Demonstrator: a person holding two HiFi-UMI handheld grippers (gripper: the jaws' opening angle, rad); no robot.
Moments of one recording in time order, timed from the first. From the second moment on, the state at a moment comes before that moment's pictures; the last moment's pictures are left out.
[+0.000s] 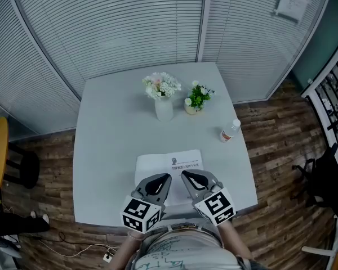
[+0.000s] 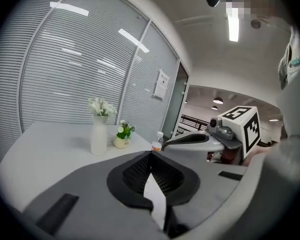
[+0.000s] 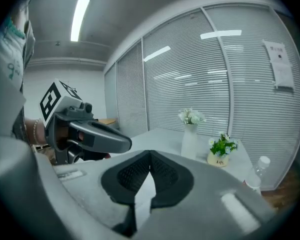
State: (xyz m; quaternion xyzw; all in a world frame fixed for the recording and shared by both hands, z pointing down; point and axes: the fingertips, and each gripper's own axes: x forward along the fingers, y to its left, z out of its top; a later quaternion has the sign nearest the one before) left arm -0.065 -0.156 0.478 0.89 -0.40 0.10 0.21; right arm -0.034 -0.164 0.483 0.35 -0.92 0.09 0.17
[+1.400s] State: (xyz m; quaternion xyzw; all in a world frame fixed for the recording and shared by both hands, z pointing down) left arm -0.077 -0.159 0.421 0.89 -0.44 0.10 0.07; right arm -0.046 -0.157 0.430 0.34 -0.93 0.04 0.14
